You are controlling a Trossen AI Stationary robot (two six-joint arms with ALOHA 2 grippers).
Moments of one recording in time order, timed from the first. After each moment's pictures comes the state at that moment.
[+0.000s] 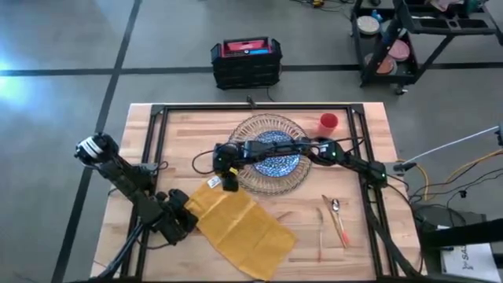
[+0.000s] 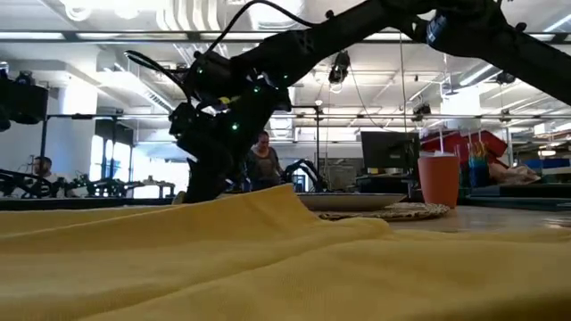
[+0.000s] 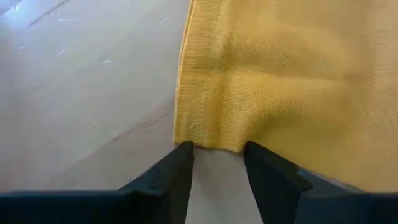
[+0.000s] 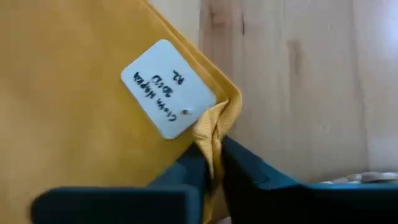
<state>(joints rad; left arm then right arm) -0.84 1.48 0.66 -0.81 -0.33 -1.85 -0.09 2.54 2.11 -0.61 -0.17 -0.11</state>
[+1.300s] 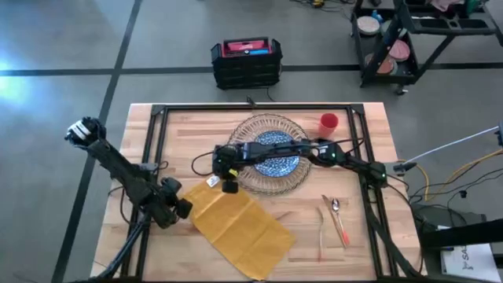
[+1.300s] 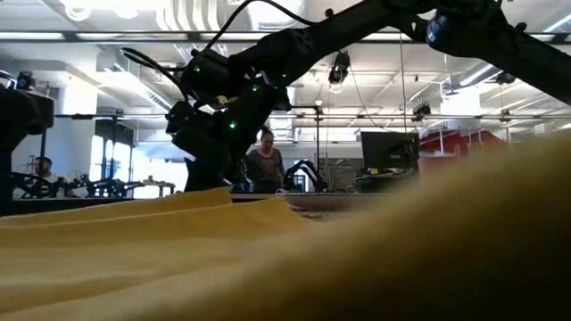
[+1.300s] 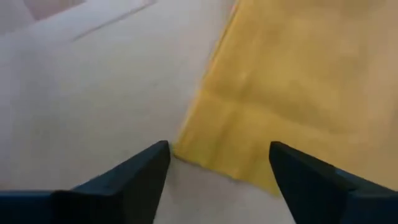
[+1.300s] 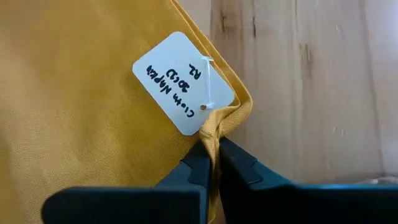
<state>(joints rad) -0.80 1.21 0.42 -0.70 -0.37 -1.91 -0.08 2.54 2.12 -0.61 -0.18 -0.09</state>
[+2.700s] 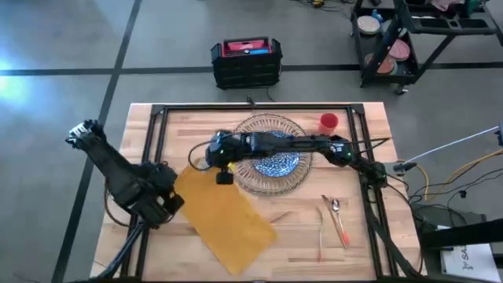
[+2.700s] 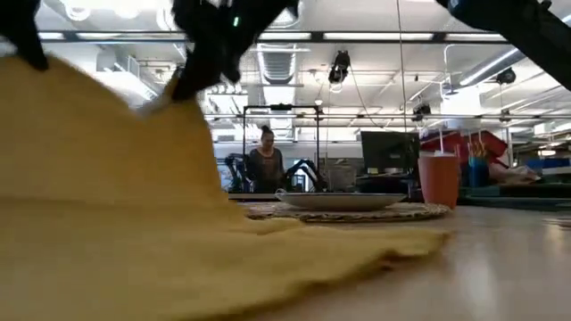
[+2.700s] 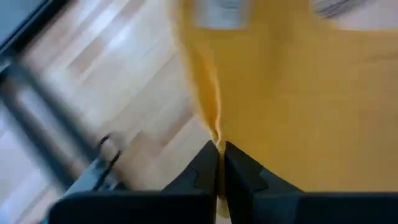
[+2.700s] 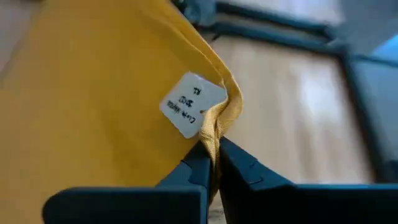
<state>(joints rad) -0.80 1.19 1.18 -1.57 -0.58 -1.49 -0.05 2.30 2.35 -0.74 0.08 -0.24</state>
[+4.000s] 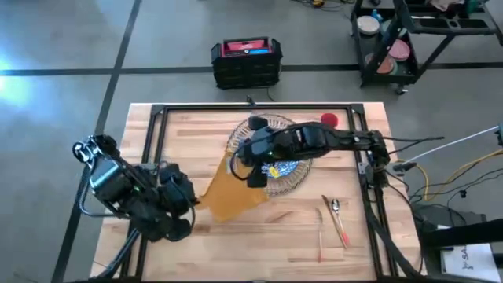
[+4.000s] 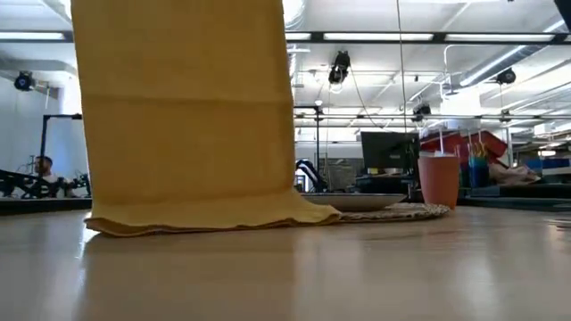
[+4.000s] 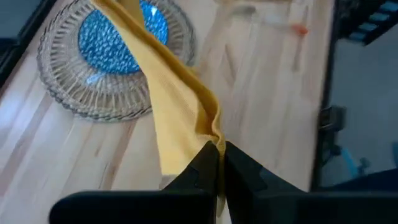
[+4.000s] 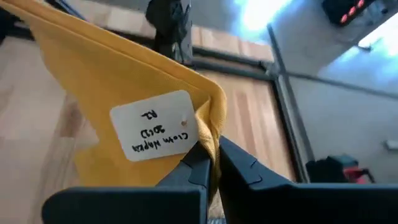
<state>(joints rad) -0.74 1.56 1.95 -1.57 -0.53 -0.96 0.13 1.98 2.35 -1.06 0.28 -0.11</state>
